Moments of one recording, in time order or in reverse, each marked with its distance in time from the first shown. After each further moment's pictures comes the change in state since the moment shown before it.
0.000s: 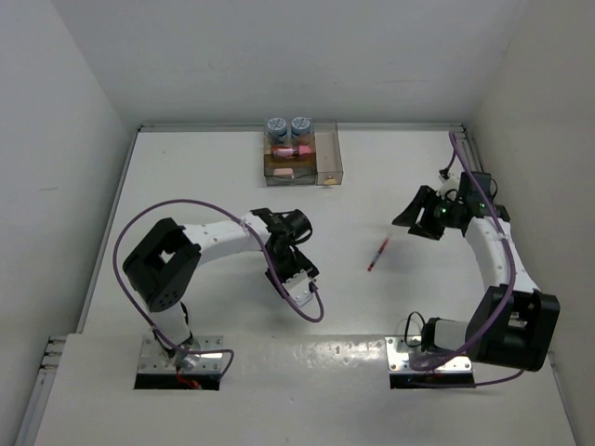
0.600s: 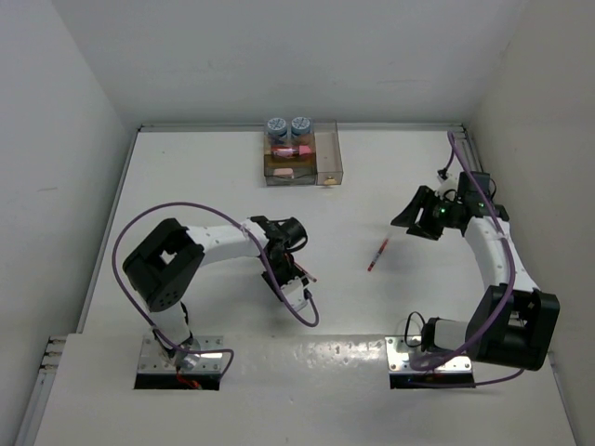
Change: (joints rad) left arm 0.010 0.001 -0.101 0.060 -0.052 0.009; right arm 0.000 0.004 0.000 -0.008 -0.016 -0.002
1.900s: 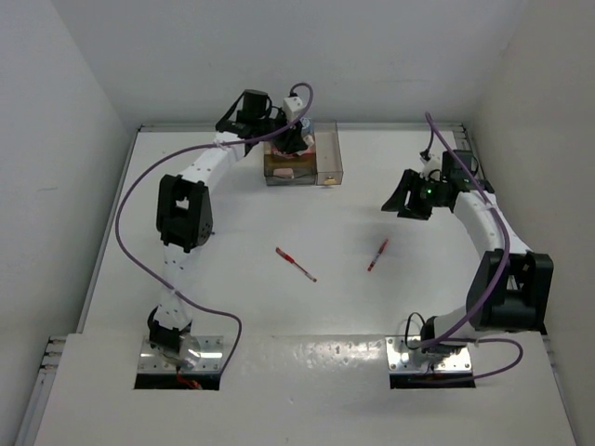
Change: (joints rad) left arm 0.502 0.541 1.052 0.447 0.246 -1.312; right arm 0.096 0.201 0.176 0.032 0.035 -0.048
